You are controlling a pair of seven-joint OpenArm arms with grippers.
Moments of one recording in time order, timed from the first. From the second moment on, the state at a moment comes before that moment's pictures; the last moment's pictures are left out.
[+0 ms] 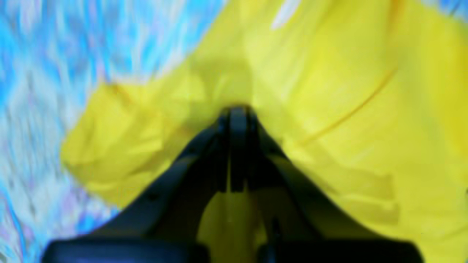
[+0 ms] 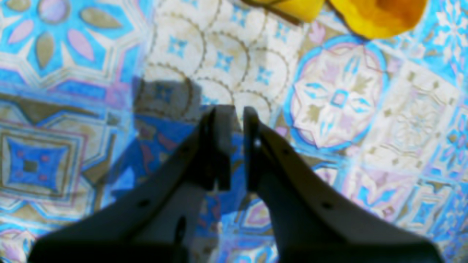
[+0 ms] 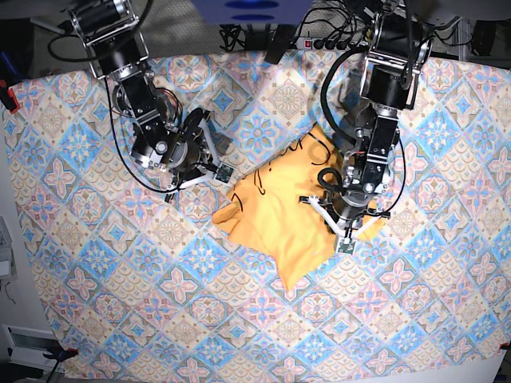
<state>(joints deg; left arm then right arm) -10.9 -8.0 10.6 66.4 -5.6 -0.6 27.4 0.9 11.9 -19.6 84.7 -16.6 40.5 -39.2</state>
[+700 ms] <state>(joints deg) 12.8 -5.5 -12.9 93.8 -1.4 -0.3 35.6 18.8 5.3 -8.2 63.7 -8.8 40.3 -38.2</state>
